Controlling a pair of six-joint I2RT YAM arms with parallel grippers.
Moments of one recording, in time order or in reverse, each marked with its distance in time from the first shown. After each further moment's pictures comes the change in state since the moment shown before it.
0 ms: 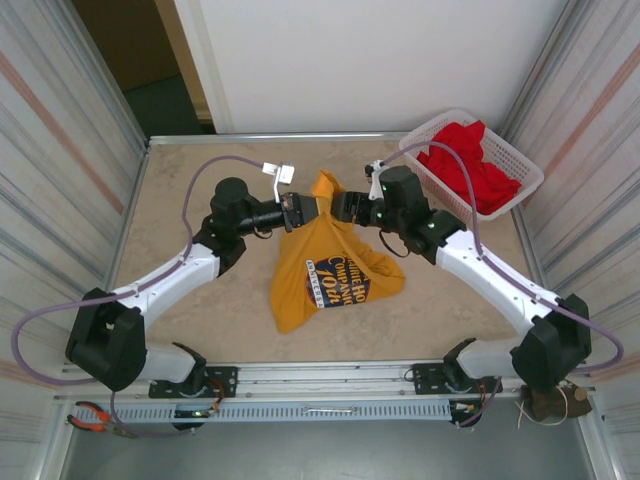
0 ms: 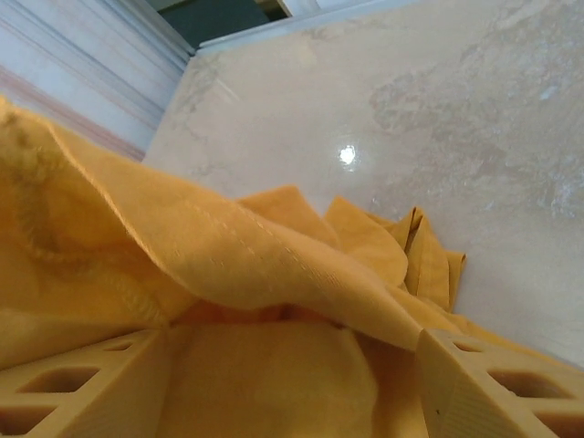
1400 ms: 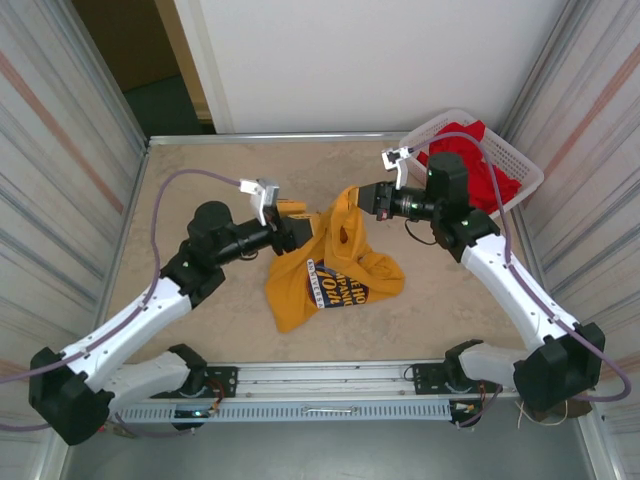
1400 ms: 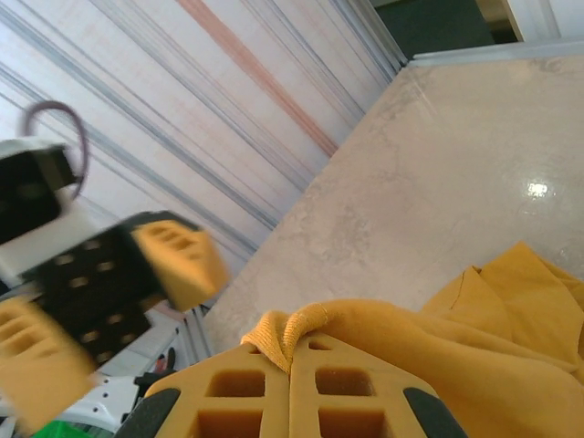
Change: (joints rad) left arm -0.135 -0.327 -0.038 -0.324 -0.372 0.314; right arm -0.221 -0.117 -0.038 0.147 -0.636 -0.061
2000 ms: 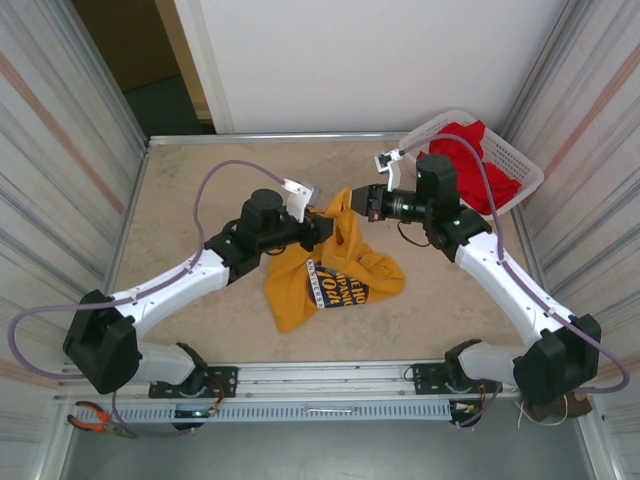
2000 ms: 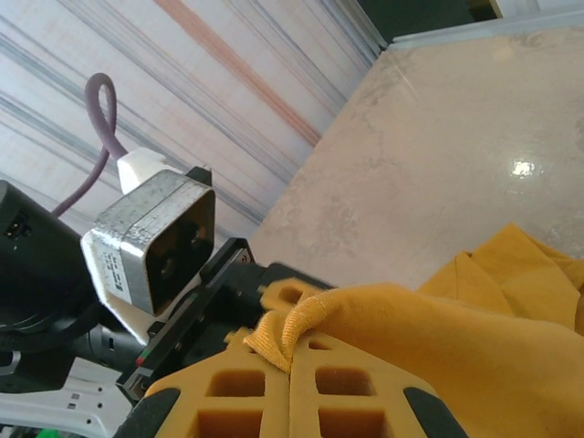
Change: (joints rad) left arm -0.038 0.318 0.099 -0.082 -0.093 0.106; right arm 0.041 0.023 0.000 -0.012 0.073 0.021
